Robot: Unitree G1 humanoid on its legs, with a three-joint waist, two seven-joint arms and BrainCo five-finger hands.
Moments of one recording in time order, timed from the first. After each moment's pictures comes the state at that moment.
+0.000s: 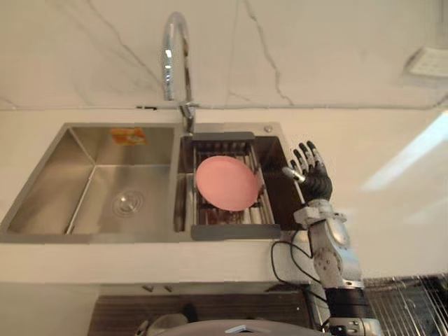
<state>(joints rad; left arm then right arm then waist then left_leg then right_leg) 0.27 0.12 0.21 1.01 -0.49 0.24 -0.19 -0.07 -0.22 -0.10 -0.06 0.46 0.01 0.08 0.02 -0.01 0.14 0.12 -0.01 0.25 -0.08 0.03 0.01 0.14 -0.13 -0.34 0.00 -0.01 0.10</state>
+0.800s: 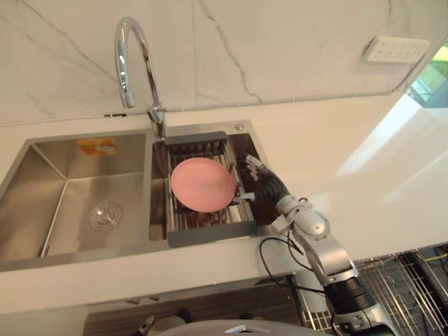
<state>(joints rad) 0.23 0.14 0.15 1.02 -0.30 0.23 -0.17 -0.16 -0.34 0.24 -0.15 0.06 0.10 0.23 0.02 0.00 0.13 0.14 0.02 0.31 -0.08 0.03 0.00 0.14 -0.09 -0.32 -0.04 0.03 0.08</state>
